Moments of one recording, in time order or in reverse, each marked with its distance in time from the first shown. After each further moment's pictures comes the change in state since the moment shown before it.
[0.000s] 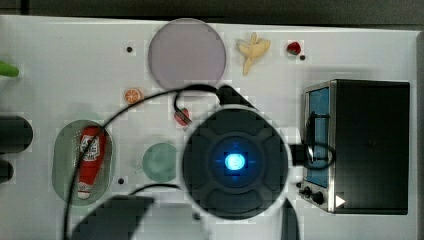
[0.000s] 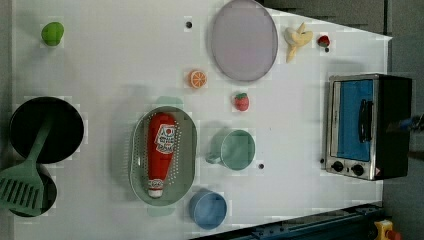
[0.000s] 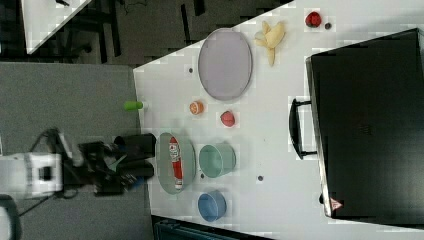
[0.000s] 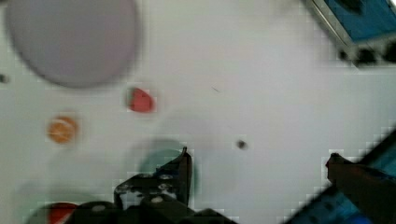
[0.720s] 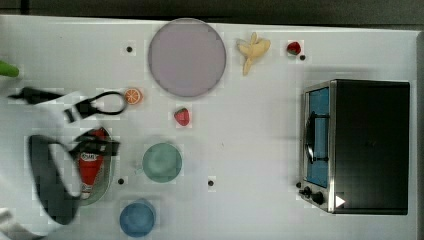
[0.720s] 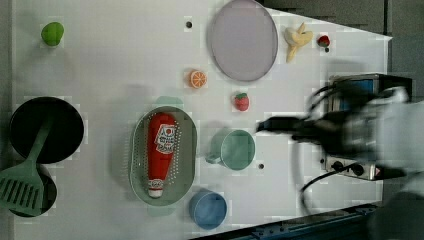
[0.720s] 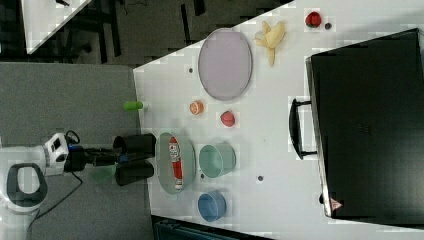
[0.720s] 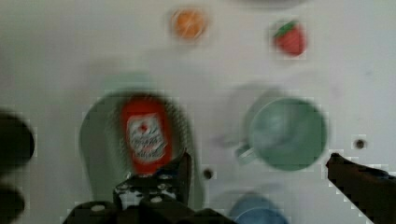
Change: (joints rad) arm 0.036 0.290 0.497 0.009 0.004 0.248 0.000
